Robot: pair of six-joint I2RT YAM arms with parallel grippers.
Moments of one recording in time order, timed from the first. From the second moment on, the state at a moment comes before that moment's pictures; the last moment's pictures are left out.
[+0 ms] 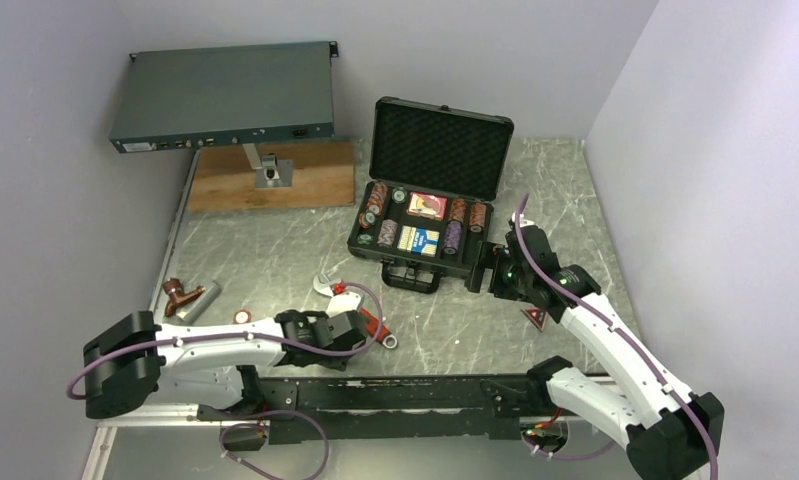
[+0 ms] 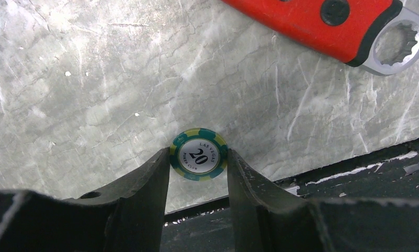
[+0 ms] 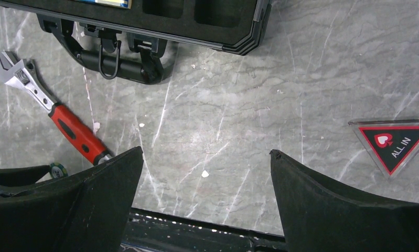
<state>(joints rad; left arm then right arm) -1.20 1.17 0.53 -0.58 -0.31 -0.81 0.43 0.90 0.76 -0.74 0.03 0.57</state>
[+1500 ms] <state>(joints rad) -1.25 1.32 0.66 -0.67 -0.28 -0.77 0.43 0.88 0.76 -0.76 0.03 0.58</state>
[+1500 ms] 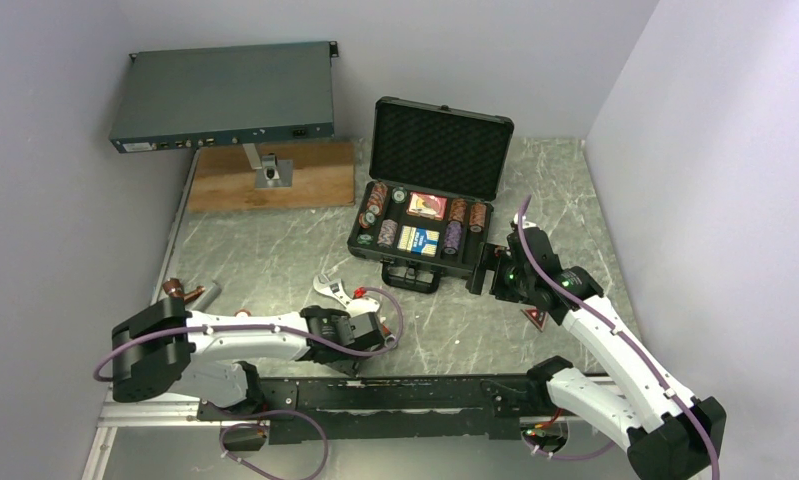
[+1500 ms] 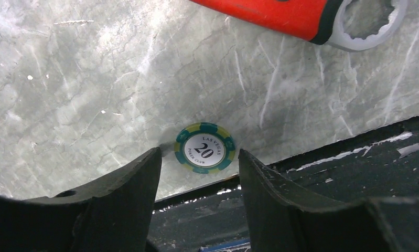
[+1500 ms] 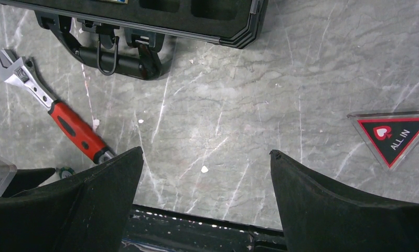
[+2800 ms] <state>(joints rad) -1.25 1.28 0.68 -0.70 -0.29 -0.77 0.43 0.88 0.76 -0.76 0.03 0.59</state>
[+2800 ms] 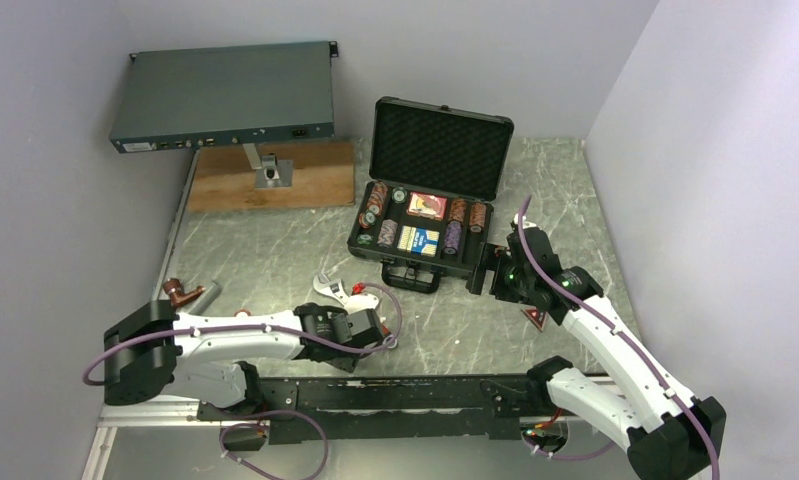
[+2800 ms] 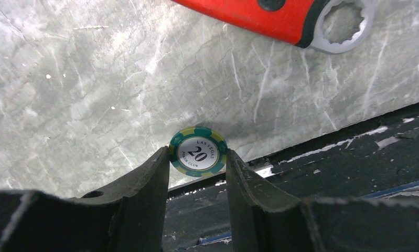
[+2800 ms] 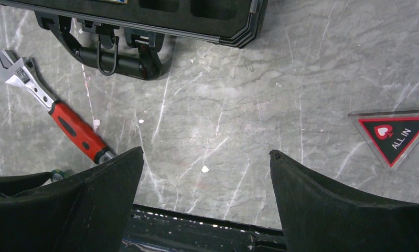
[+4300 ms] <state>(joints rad) -0.79 1.57 1.21 -0.69 -0.21 -0.34 0.43 0.88 0.75 -0.78 0.05 0.60</state>
